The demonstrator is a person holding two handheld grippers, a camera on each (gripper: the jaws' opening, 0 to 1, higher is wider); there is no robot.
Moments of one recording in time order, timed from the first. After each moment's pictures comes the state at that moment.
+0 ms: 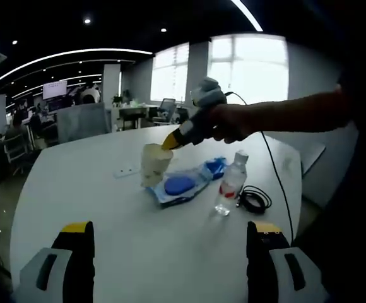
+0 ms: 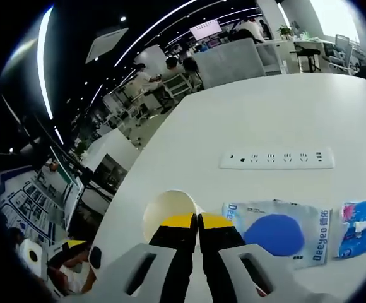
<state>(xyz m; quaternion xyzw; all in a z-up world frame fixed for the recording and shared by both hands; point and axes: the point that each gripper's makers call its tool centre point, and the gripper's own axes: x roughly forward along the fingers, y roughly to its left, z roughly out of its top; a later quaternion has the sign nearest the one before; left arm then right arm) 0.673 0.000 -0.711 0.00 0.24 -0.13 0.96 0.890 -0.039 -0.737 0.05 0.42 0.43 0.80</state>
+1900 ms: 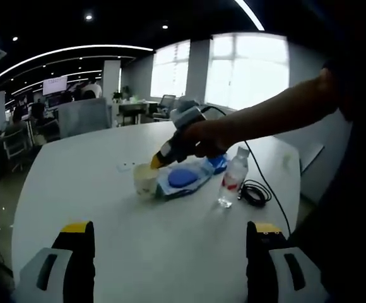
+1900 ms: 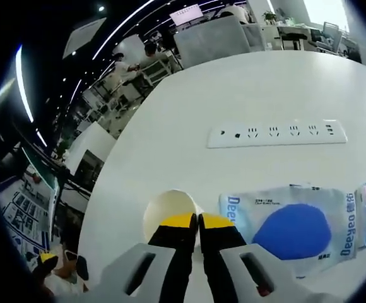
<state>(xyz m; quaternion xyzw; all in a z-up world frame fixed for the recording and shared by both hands) 0.660 0.015 -0.719 0.00 0.26 -0.13 0.96 0.895 -0.010 -0.804 0.04 0.47 0.37 0.80</state>
